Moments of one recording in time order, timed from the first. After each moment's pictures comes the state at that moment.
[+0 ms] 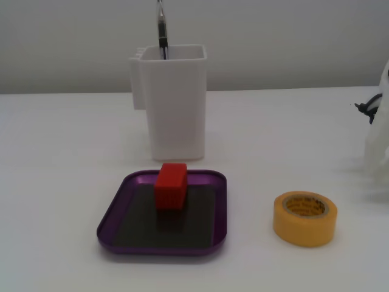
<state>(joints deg) -8.3 192.3 175.8 65.6 2.3</state>
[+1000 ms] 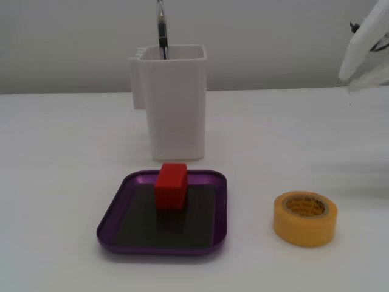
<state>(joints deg) -1.5 166.5 144.8 62.8 2.3</state>
